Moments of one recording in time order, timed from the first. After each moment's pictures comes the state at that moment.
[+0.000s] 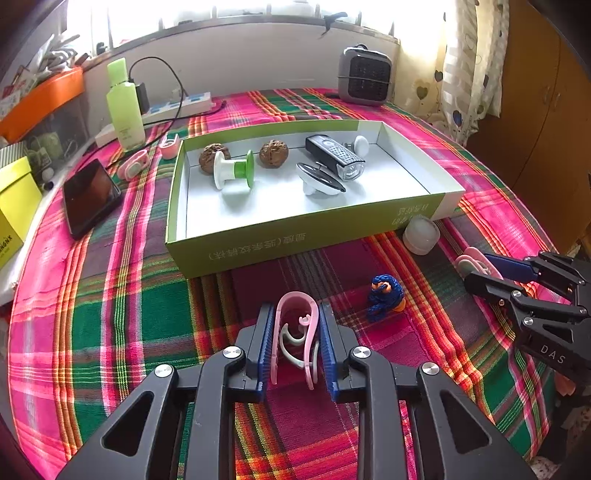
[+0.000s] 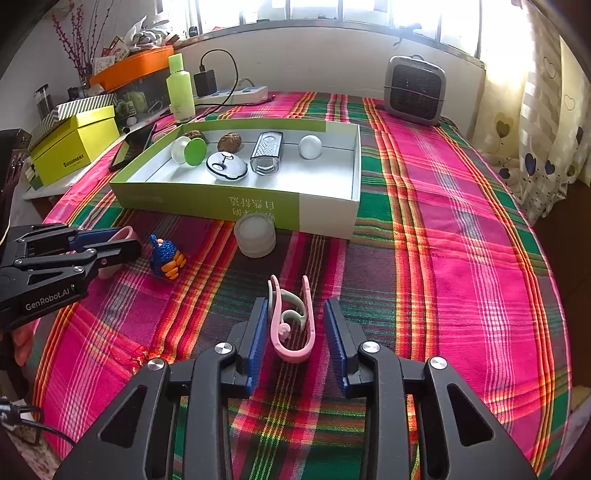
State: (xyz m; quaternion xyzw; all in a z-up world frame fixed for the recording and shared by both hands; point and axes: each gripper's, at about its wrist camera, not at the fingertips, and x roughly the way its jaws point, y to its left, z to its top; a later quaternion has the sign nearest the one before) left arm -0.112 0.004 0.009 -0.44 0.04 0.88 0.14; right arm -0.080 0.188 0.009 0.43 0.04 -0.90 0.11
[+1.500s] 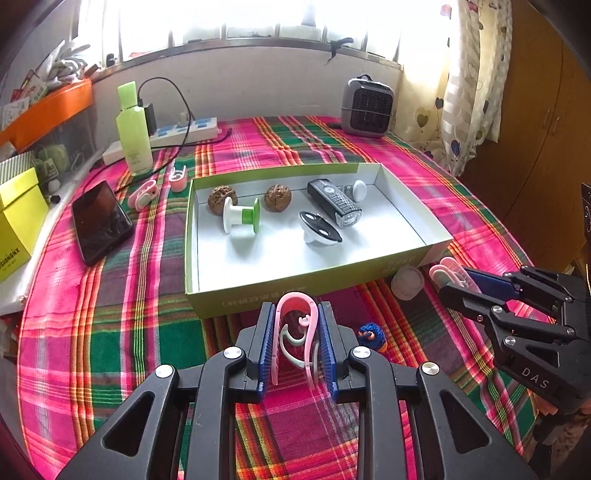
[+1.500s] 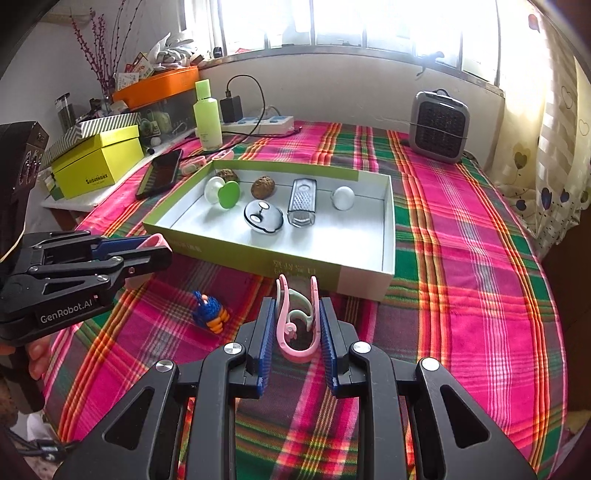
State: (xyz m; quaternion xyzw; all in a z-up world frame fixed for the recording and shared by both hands) left arm -0.120 0.000 0.042 -0.41 0.02 0.90 0.14; right arm -0.094 0.165 0.040 0.39 0.04 -0.91 0.15
